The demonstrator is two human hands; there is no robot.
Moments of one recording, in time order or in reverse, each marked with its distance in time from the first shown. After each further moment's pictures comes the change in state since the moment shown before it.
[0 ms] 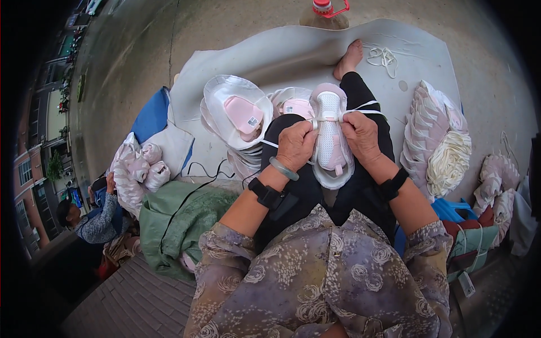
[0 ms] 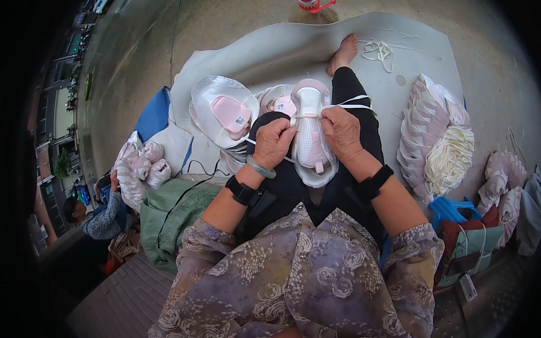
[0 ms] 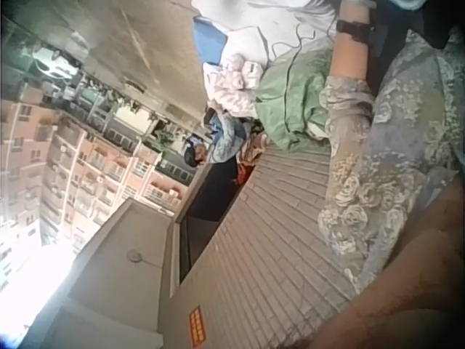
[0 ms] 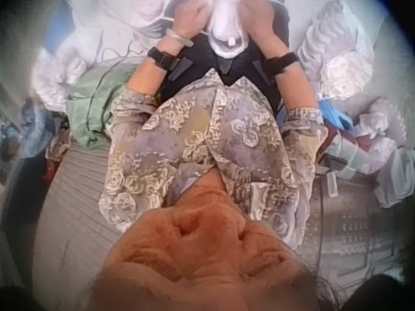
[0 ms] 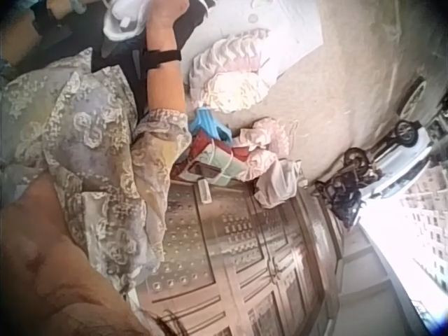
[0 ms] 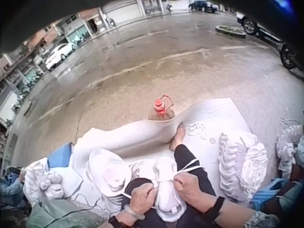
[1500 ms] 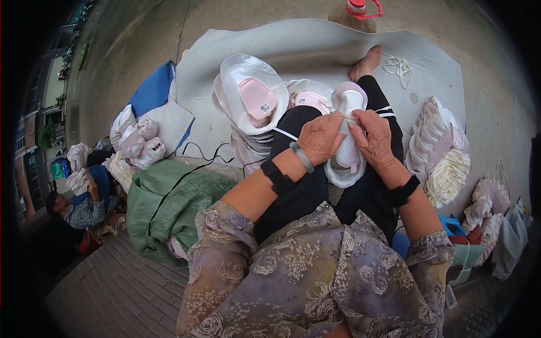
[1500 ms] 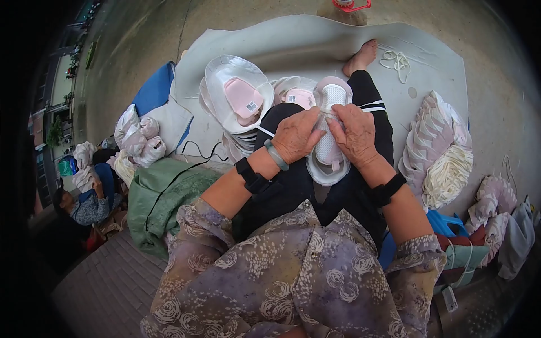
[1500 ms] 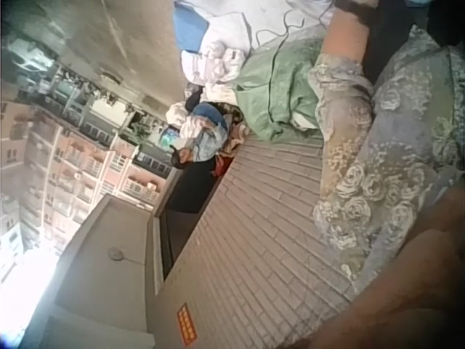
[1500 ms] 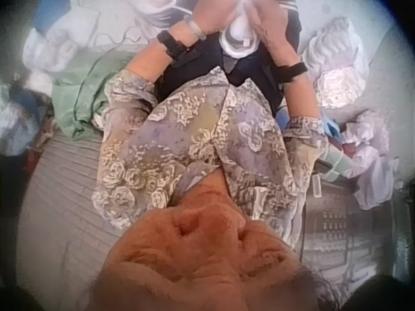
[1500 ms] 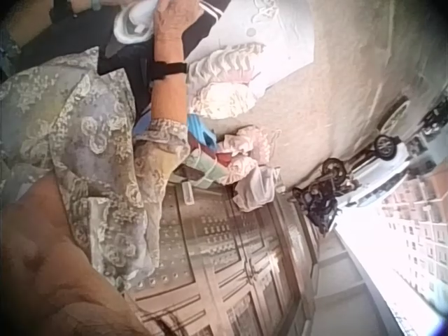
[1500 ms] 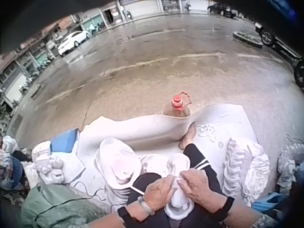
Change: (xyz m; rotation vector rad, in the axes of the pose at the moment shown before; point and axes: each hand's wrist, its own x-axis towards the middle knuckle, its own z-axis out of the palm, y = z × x) left_hand 0.002 0.007 -0.001 0.229 -0.104 0.139; right_hand 0.006 -0.030 -0.006 -0.435 -0.234 -0.338
